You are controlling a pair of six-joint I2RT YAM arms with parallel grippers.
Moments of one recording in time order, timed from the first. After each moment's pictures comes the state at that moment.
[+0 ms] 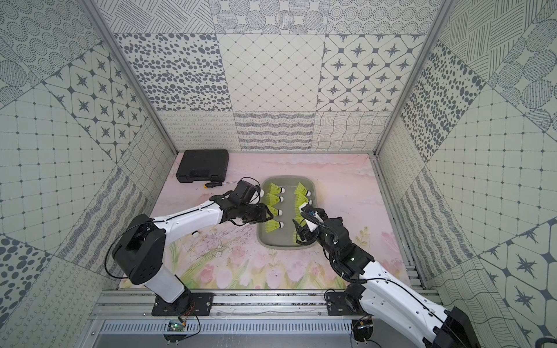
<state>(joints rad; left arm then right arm) -0.67 1.62 1.06 -0.39 0.34 -0.67 0.70 0.75 0.40 0.05 0.13 -0.16</state>
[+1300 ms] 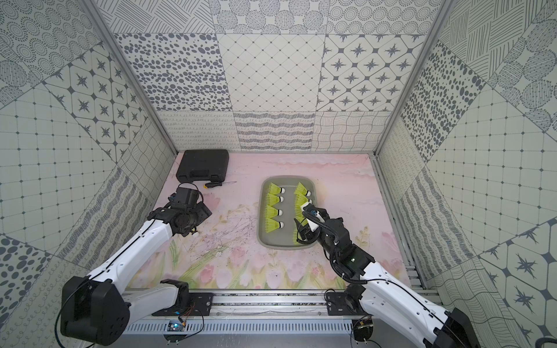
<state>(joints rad) -0.18 1.16 0.81 -0.73 -0.23 -0.89 0.70 0.74 0.40 0.06 0.17 -0.14</state>
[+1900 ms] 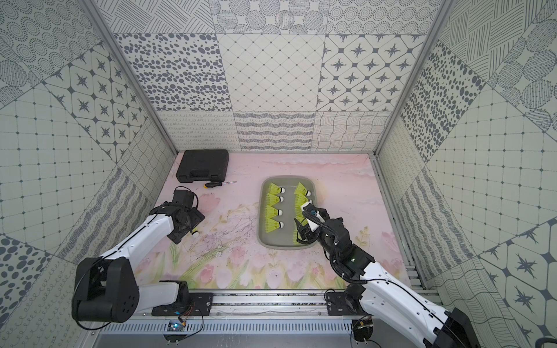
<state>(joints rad) -0.04 1.31 0.78 -0.73 -0.27 -0.90 0.70 0.74 0.40 0.06 0.17 -0.14</state>
